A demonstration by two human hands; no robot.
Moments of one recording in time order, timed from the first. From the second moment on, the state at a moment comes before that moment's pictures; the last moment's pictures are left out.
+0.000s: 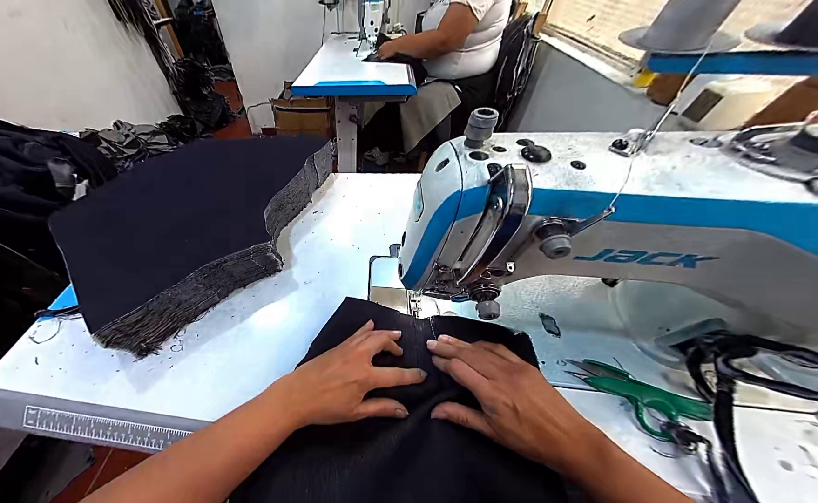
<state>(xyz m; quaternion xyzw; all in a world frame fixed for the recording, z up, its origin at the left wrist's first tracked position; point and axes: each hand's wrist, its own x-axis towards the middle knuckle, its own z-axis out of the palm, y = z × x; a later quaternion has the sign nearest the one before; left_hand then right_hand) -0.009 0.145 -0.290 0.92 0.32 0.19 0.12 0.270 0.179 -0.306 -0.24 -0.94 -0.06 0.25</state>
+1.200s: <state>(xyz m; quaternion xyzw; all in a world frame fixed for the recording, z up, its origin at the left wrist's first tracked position) -0.024 0.224 -0.292 0.92 0.26 0.27 0.11 0.274 0.239 -0.308 -0.29 -0.93 -0.01 0.23</state>
